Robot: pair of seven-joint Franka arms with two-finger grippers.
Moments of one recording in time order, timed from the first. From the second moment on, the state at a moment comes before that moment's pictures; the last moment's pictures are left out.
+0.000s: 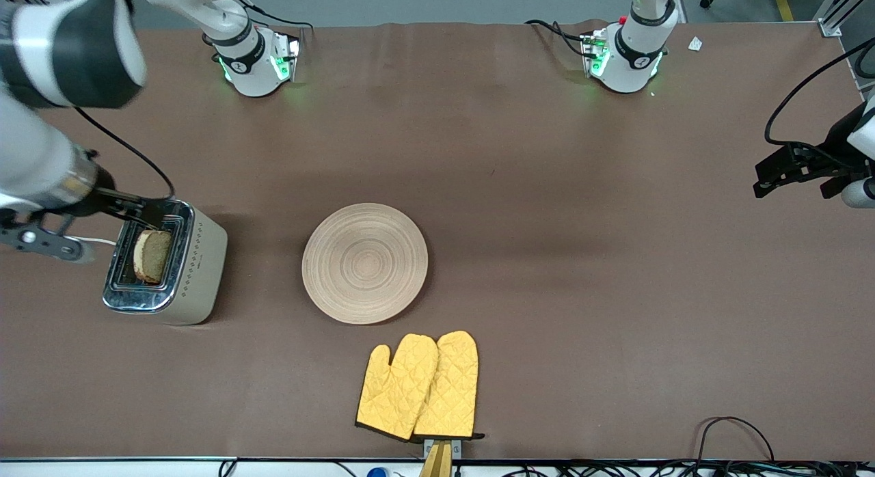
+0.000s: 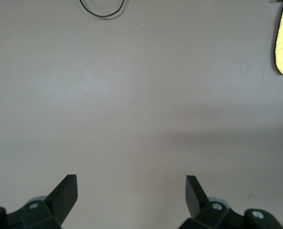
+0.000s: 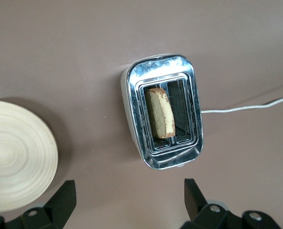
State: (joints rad) left arm 0.03 0.11 -0.11 -1.40 0.03 1.57 -0.04; right arm 0.18 0.22 -0.09 -1.35 -0.12 1.48 0.30
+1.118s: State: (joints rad) left arm 0.03 0.11 -0.11 -1.40 0.03 1.57 -0.04; right arm -0.01 0.01 -0.09 -1.52 0.03 1.46 -0.03
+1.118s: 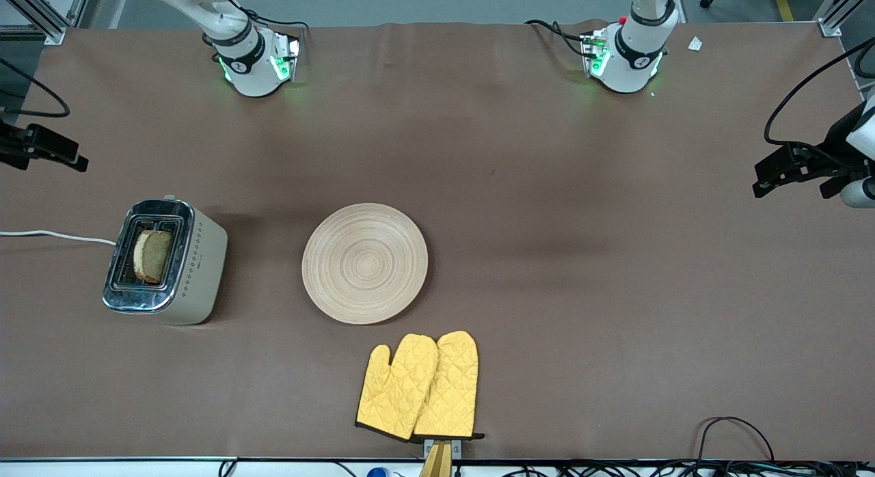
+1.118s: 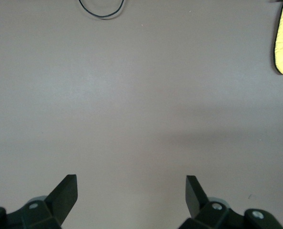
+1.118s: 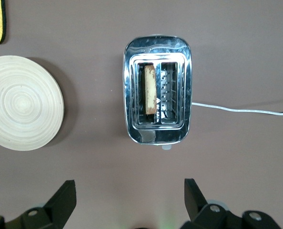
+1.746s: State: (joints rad) left arm 0.03 0.11 -0.11 -1.40 0.03 1.57 -0.04; right arm 0.00 0.00 -0.07 -1.53 0.03 1.47 -0.03
